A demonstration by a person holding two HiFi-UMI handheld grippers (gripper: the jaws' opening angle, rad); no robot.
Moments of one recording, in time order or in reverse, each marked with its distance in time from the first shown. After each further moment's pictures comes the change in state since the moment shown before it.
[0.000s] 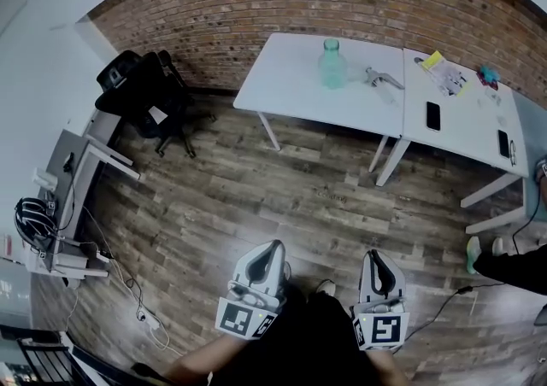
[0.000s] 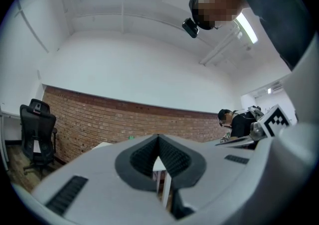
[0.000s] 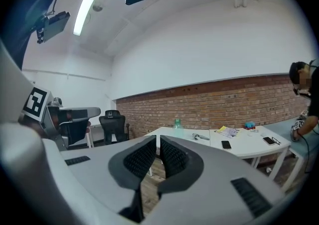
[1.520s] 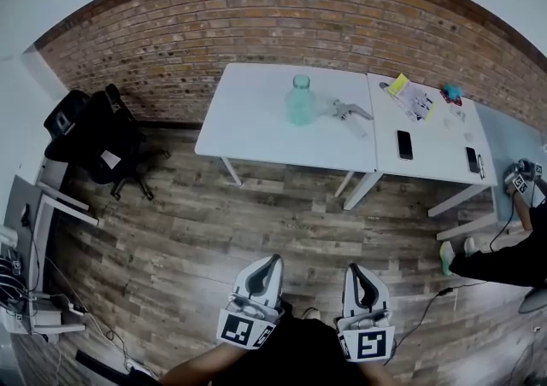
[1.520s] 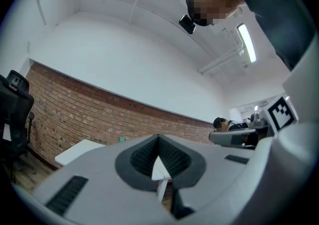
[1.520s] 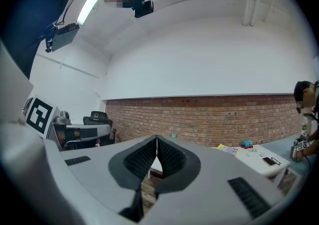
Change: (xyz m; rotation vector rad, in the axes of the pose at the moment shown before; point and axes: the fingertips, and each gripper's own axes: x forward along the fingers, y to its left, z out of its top) left arm 0.125 0.089 -0.011 -0.104 -0.033 -0.191; right arm 0.128 0.019 0.066 -0.101 -0.090 -0.123
